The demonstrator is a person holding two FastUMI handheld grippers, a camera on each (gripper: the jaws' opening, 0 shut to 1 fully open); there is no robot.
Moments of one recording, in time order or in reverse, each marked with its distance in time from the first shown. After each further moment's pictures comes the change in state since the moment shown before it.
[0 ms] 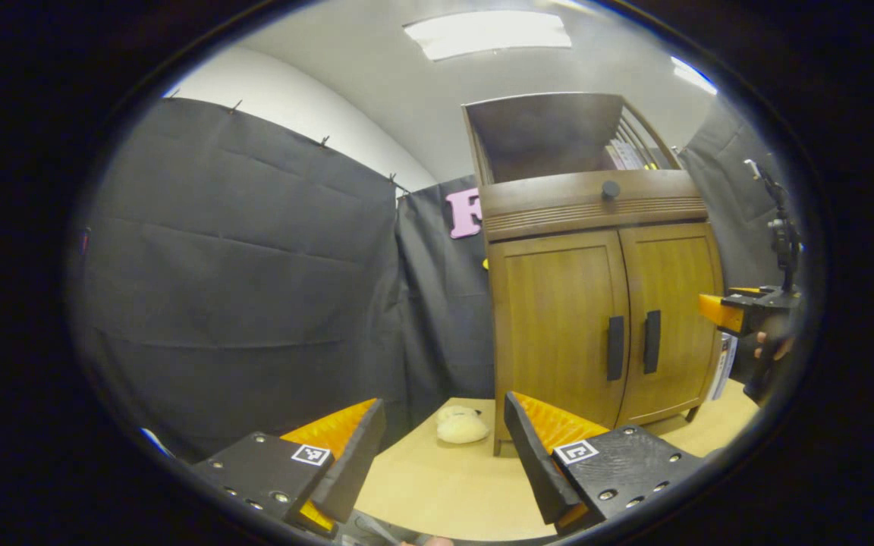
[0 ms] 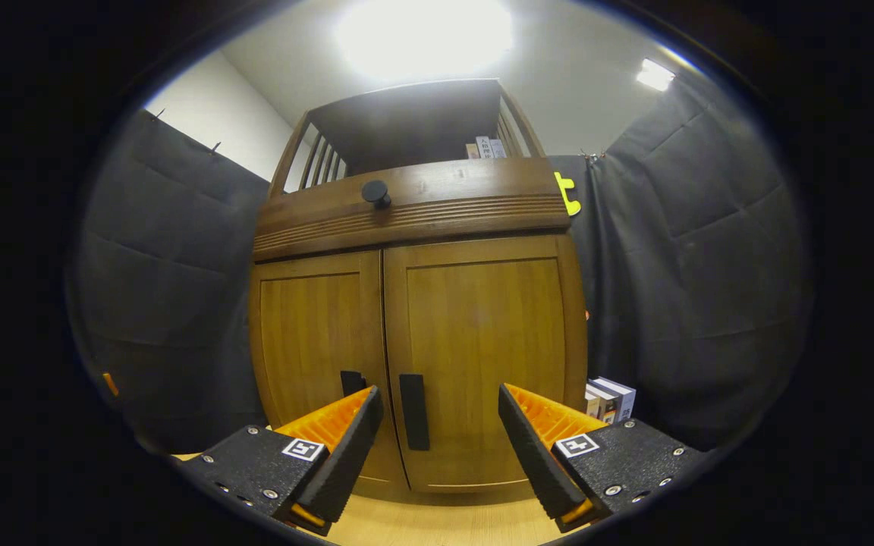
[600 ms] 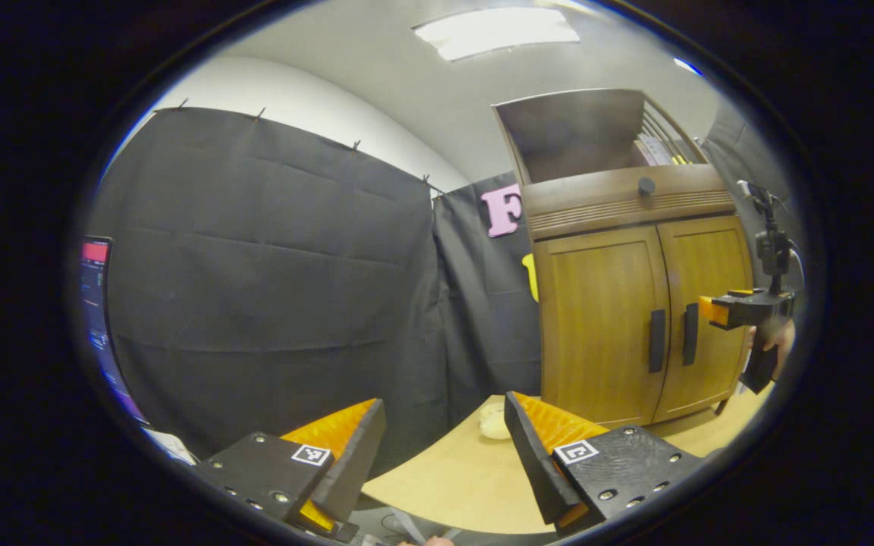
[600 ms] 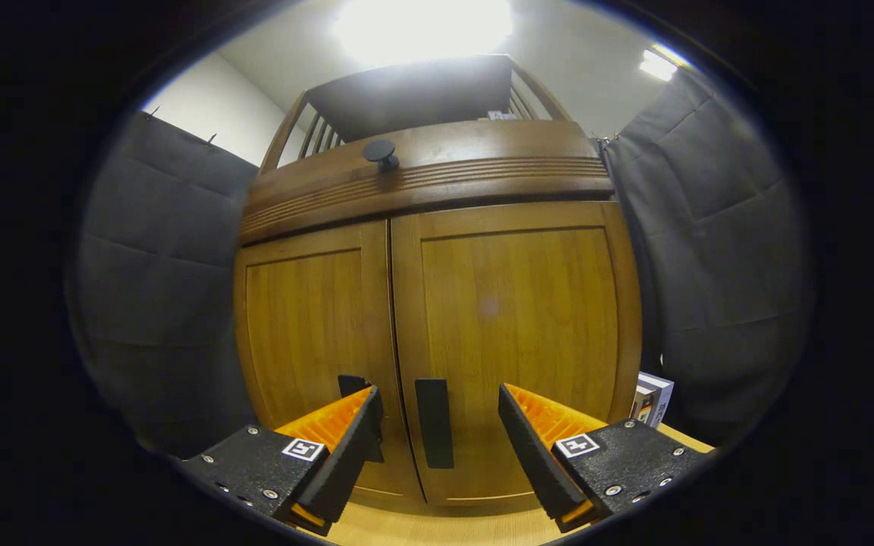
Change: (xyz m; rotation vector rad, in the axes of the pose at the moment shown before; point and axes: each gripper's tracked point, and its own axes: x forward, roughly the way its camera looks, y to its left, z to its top) left arm -0.016 0.045 0.000 0.026 0.009 0.139; right arm 0.070 0.023 -0.027 0.017 0.050 0.026
